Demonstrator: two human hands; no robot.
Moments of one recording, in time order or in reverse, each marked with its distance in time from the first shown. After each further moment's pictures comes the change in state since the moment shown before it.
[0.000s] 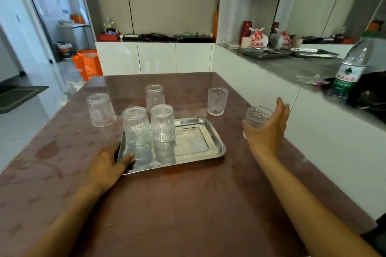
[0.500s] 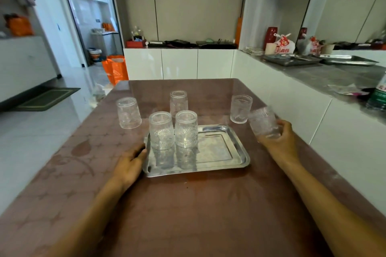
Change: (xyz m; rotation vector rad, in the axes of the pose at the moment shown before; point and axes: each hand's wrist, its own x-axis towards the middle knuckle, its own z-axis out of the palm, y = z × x) left_hand 0.002 -0.003 -0.004 -0.334 0.048 -0.161; right_hand 0.012 0.017 0.014 0.117 -0.376 0.092
